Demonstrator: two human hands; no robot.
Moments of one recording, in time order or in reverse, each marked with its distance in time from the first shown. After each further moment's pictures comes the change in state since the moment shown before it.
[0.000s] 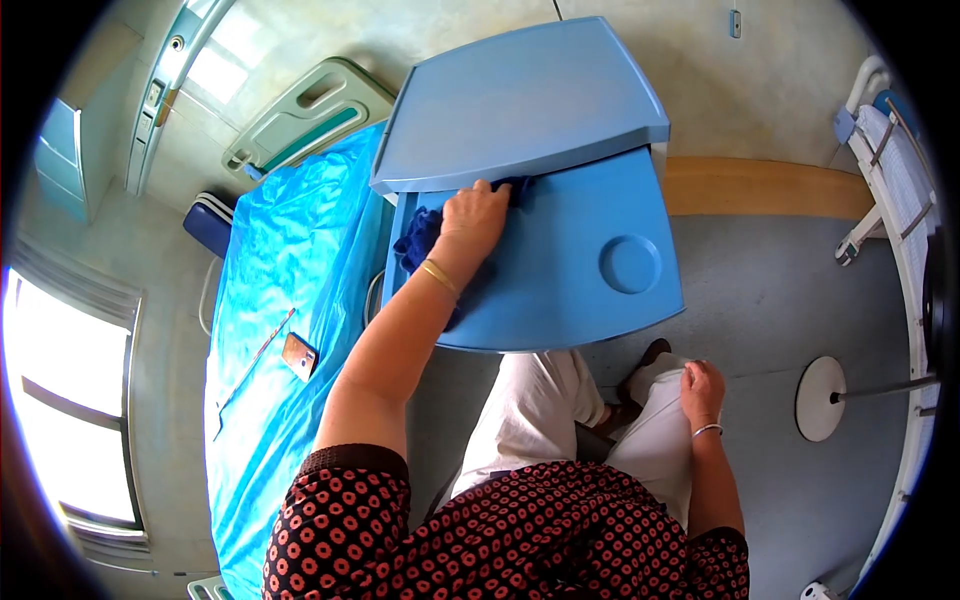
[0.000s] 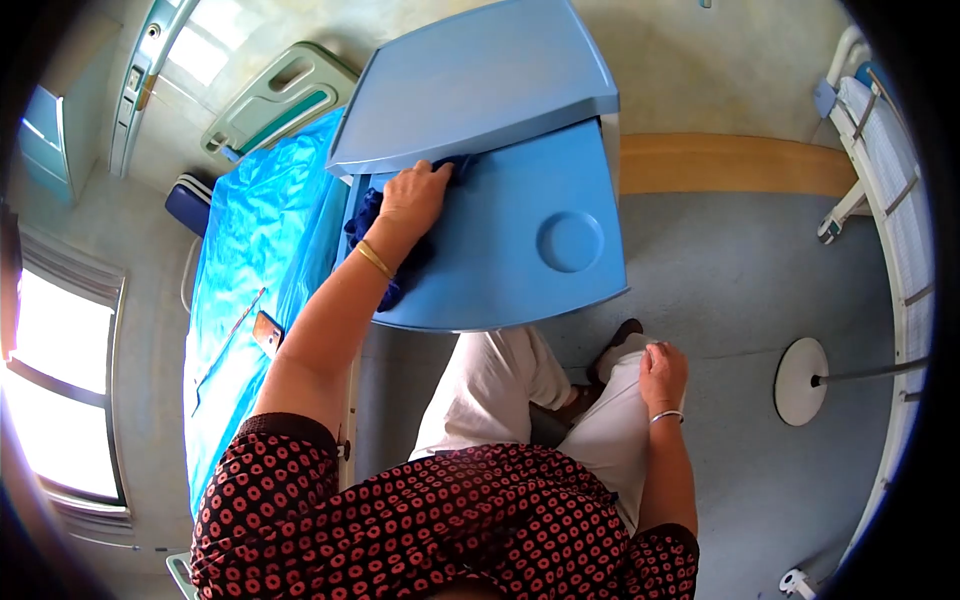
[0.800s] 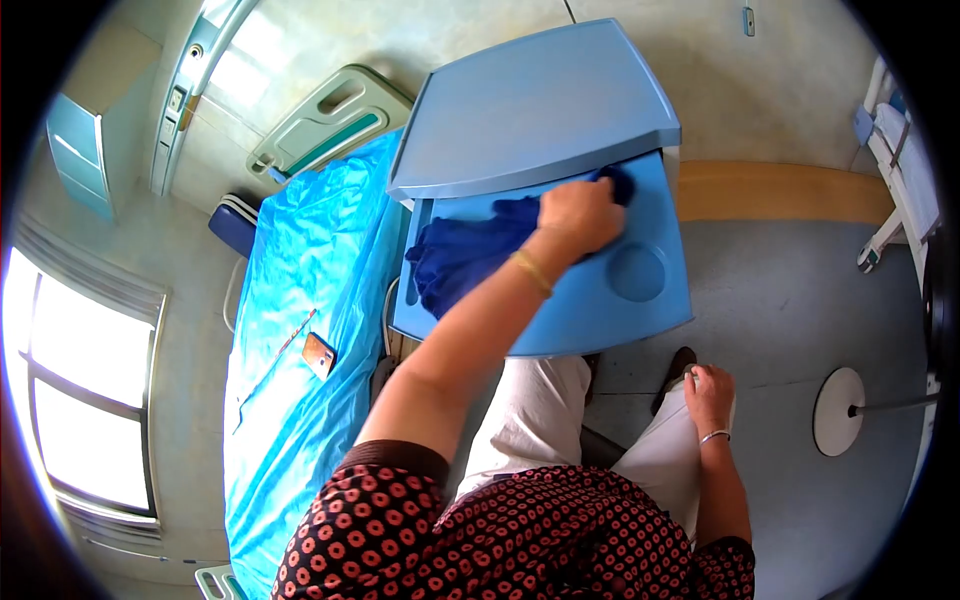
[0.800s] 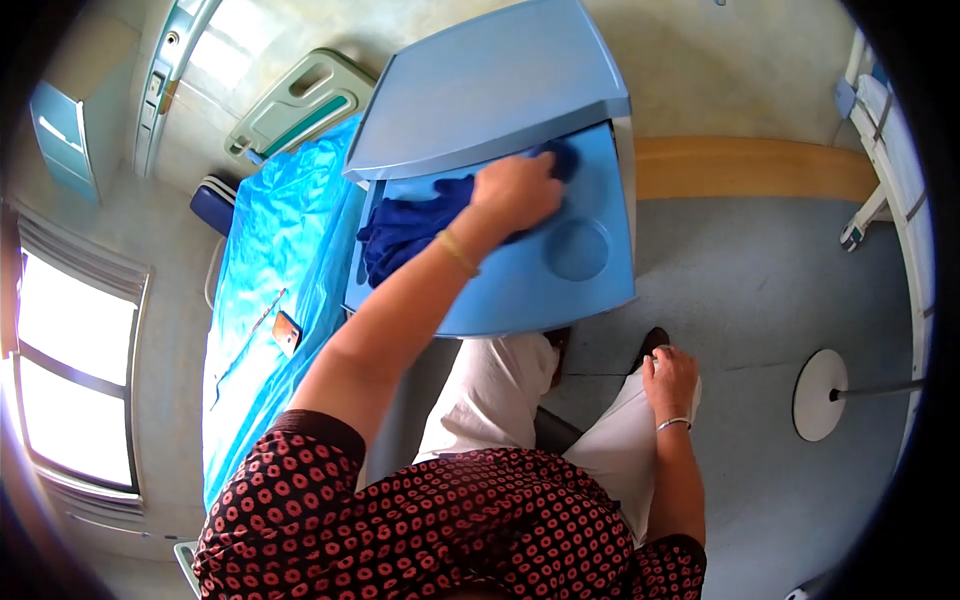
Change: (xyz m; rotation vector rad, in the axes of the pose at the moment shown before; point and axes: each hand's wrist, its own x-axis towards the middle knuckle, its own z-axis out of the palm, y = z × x) left_hand 0.037 0.107 -0.045 -0.381 -0.182 -0.031; right_hand 0.016 -0.014 -0.002 -0.045 -0.107 -0.001
